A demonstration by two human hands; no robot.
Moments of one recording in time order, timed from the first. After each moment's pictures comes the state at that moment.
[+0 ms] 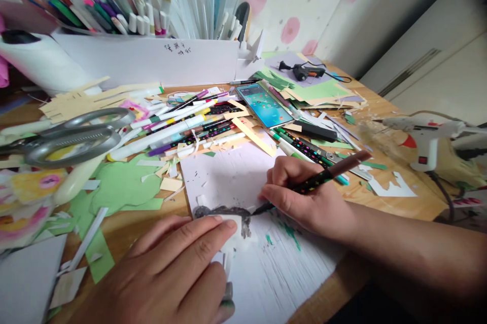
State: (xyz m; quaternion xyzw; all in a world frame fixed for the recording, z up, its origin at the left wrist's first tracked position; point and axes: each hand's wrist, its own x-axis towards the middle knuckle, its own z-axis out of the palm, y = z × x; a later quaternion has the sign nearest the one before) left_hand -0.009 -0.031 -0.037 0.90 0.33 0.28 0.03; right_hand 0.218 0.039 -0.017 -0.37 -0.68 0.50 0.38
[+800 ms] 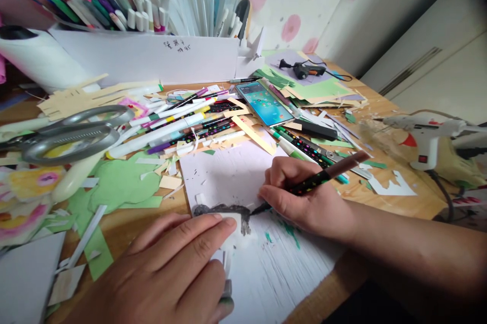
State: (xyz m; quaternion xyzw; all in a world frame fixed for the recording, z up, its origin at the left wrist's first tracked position) left_hand -0.010 -0.032 -0.037 0.90 0.33 0.27 0.02; right_hand 0.218 0.039 -0.016 -0.38 -0.70 0.48 0.37
